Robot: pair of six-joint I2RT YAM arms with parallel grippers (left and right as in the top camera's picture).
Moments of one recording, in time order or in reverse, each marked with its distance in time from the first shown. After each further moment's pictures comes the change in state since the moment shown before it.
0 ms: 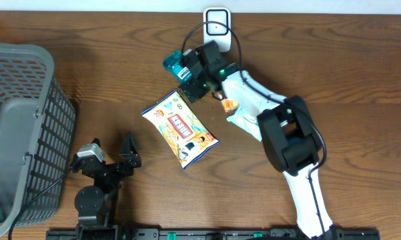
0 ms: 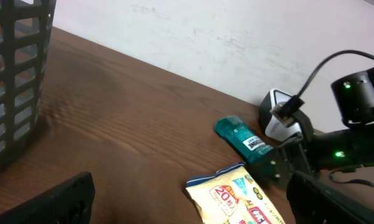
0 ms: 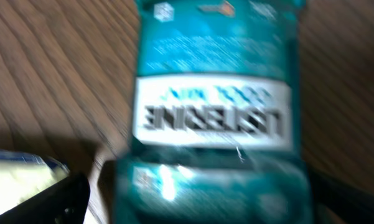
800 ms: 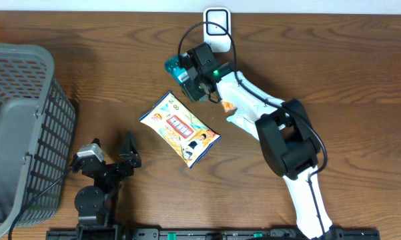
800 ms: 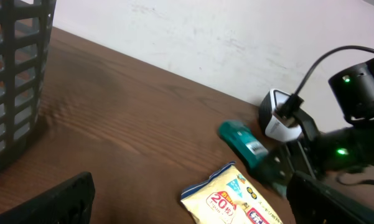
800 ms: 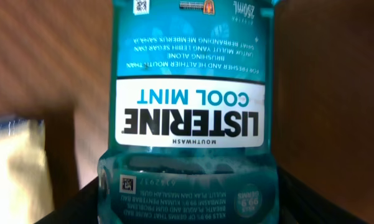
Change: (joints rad) left arm 0.000 0.000 0.000 0.000 0.000 0.000; right arm 0.035 -0.031 0.025 -0.172 0.108 0.138
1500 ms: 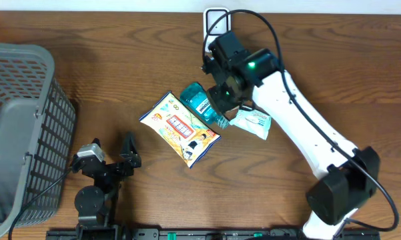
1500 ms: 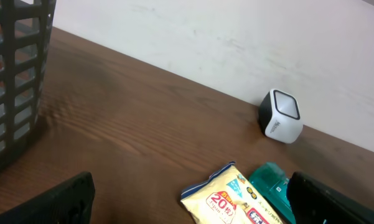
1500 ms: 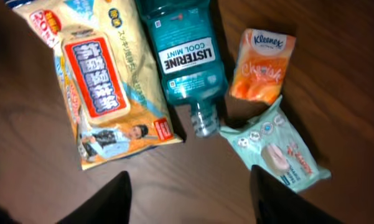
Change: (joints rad) left arm 0.000 0.000 0.000 0.000 0.000 0.000; right arm 0.000 -0.456 -0.008 -0.662 0.011 0.108
